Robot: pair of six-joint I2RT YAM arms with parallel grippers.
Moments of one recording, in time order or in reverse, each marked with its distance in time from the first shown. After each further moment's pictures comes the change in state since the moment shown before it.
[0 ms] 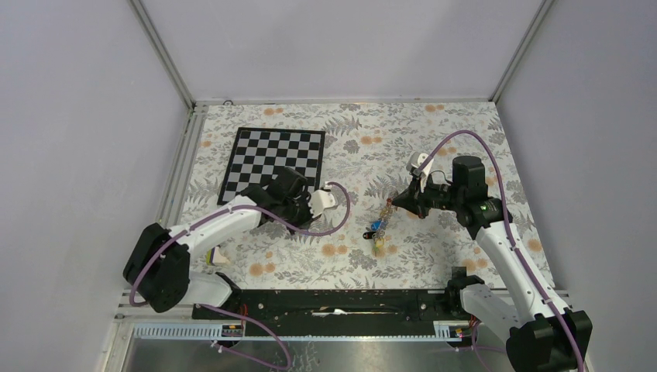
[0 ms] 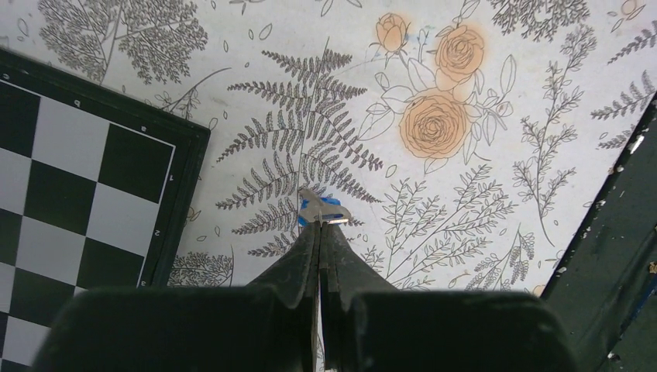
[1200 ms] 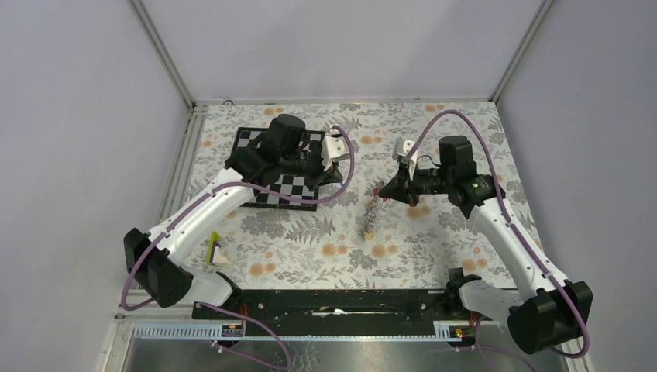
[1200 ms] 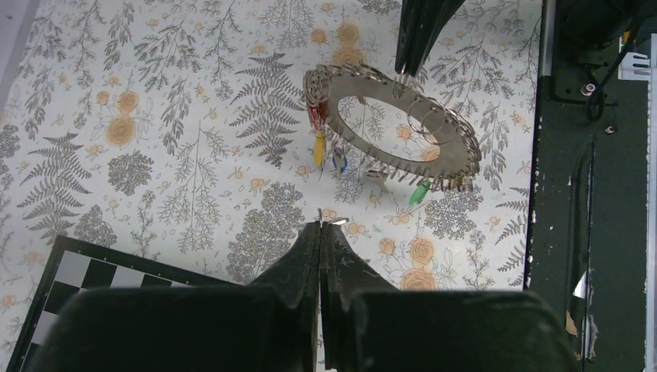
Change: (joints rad) left arm 0.005 0.026 0.520 -0.052 0.277 -0.039; right arm 0.097 0.161 0.212 -0.074 -0.081 -0.061
